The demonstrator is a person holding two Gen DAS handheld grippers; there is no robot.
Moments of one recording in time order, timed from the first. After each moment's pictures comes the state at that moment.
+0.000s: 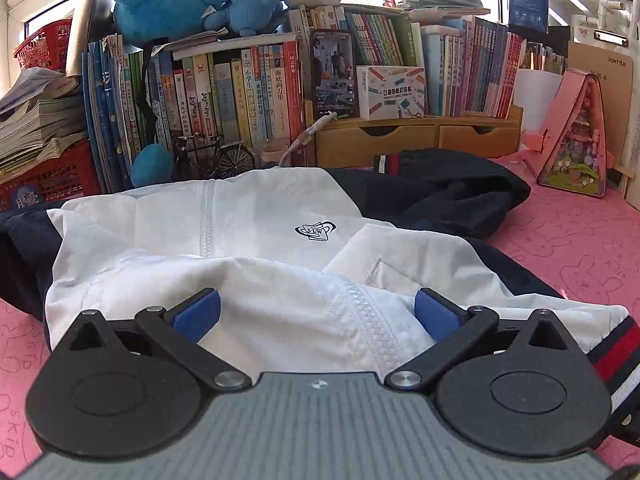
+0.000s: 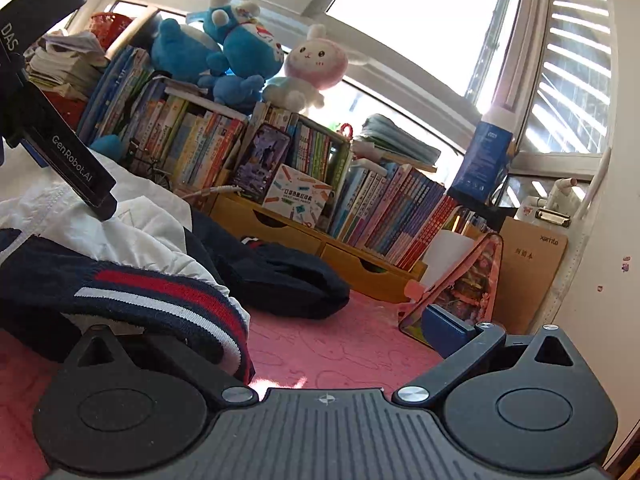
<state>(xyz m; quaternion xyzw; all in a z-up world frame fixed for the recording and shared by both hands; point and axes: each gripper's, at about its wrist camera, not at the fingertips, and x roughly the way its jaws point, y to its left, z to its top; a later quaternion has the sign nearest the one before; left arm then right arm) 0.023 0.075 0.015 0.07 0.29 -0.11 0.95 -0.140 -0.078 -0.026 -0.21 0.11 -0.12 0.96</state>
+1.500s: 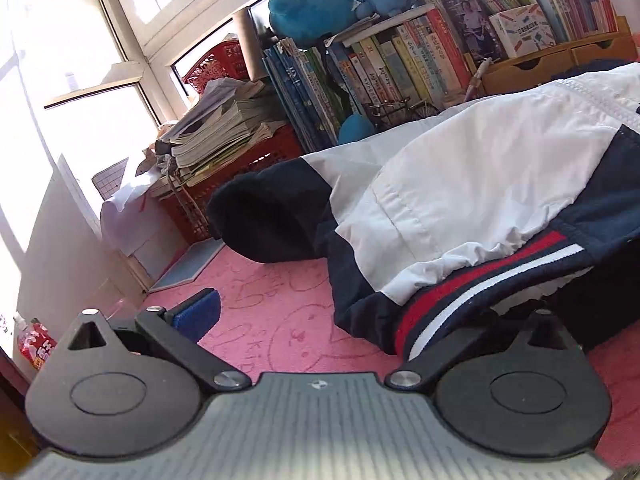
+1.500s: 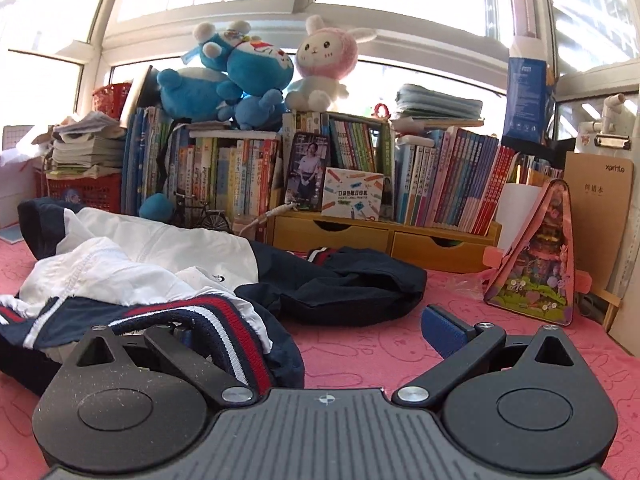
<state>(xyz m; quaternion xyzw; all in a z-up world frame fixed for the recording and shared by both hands) -0.075 0.184 -0.003 0.21 0.23 0.18 0.93 -0.125 -0.099 0.012 -0.12 0.13 -0.04 0.98</state>
